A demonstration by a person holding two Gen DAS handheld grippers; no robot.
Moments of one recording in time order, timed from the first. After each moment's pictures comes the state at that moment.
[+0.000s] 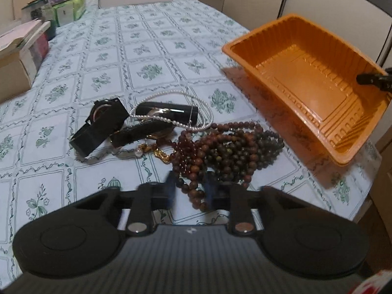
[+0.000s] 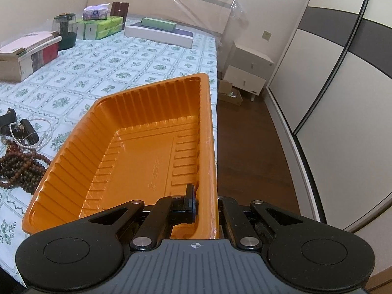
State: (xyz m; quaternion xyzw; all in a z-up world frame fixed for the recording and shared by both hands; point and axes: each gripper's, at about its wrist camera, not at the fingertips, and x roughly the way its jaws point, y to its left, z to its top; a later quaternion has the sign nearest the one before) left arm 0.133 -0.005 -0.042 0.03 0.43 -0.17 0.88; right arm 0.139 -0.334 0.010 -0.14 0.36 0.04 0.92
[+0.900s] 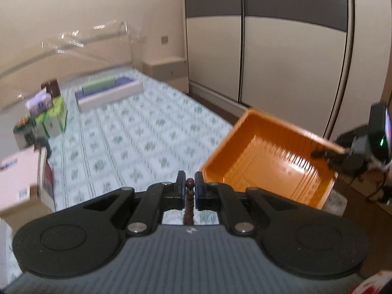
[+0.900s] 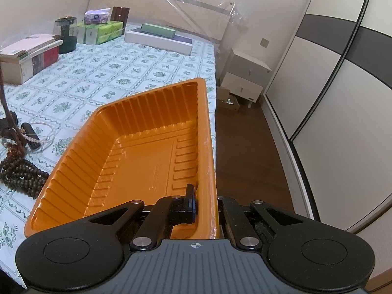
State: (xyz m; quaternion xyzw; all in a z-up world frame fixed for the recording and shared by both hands) left arm 0.146 -0.020 0.147 0.10 0.27 -0.25 0.93; right arm 0.131 -0.332 0.017 -0.14 0.34 0.04 0.93
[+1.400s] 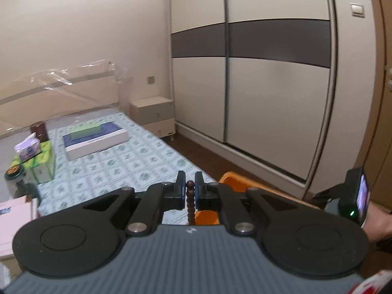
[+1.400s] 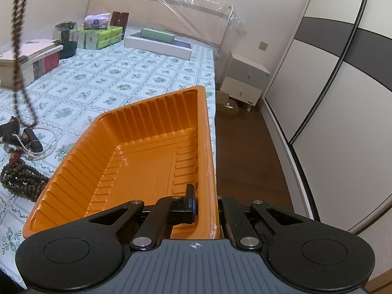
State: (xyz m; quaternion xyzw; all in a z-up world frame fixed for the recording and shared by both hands) left arm 0.150 -0.058 0.221 0.08 0.19 -0.29 0.93; right arm 0.128 -0.331 0.023 -0.14 0.33 0.04 0.93
